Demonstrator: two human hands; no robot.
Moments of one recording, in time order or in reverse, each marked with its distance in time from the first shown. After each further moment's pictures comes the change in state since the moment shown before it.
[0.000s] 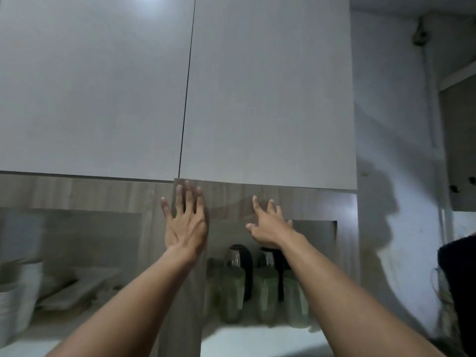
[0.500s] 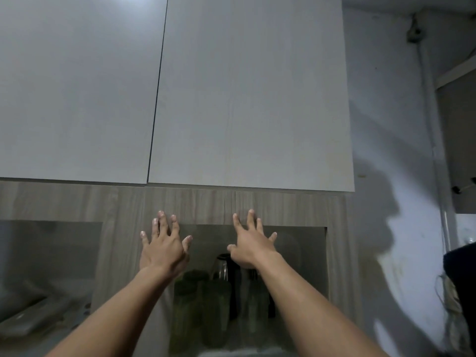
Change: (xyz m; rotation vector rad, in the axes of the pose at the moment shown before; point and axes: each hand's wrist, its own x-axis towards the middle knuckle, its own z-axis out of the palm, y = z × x) left_hand 0.029 0.003 0.088 -0.137 -0.210 -0.083; right_hand 0.059 0.035 0.048 -0.055 -0.029 -0.057
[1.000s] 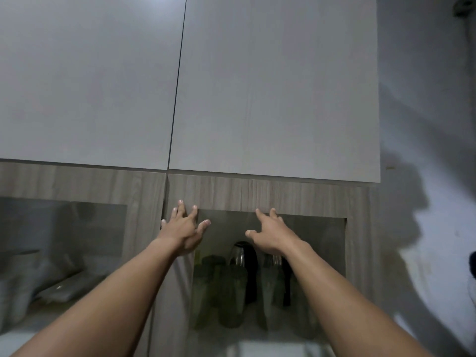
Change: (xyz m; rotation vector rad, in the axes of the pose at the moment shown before) left_hand 0.007 -0.007 -0.015 -0.125 -0.177 -0.007; right_hand -0.010 0.015 -0.009 0.220 -0.028 -0.009
